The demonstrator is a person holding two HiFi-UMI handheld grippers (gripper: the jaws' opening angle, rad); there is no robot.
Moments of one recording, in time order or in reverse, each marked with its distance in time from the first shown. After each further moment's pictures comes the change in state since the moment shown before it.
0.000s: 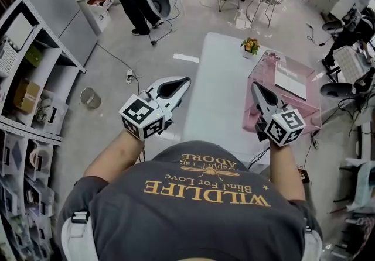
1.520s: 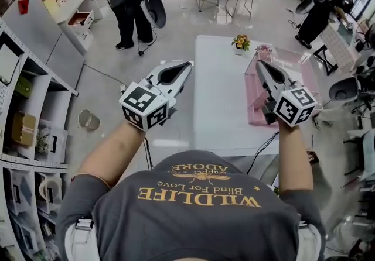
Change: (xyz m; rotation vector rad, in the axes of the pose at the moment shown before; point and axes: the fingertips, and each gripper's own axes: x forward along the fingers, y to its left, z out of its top) left arm 0.011 0.052 0.052 0.050 0.005 -0.097; right arm 0.029 0.006 0.073 -0.006 -0.056 -0.146
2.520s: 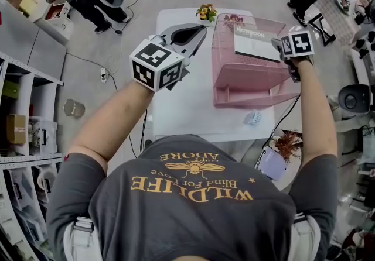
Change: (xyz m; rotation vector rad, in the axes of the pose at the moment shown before) left arm 0.258 -0.103 -0.036 -0.001 0.075 -0.111; right arm -0.098 -0.386 -0.152 -0.073 0.816 -0.442
